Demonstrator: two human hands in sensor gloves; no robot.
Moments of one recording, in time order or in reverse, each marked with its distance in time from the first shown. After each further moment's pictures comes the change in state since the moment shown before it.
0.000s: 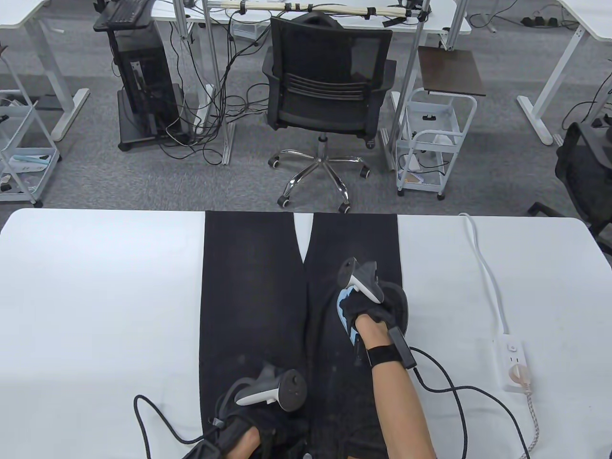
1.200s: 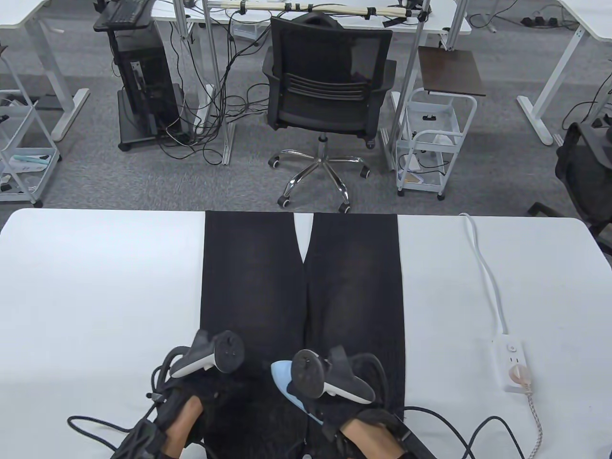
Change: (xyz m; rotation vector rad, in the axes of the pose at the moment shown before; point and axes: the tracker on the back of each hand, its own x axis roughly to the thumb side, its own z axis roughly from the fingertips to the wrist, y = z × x) left_hand -0.120 0.054 0.061 0.136 0.275 0.057; right_hand 0.061 -0.003 0.231 -0.216 -0.639 0.039
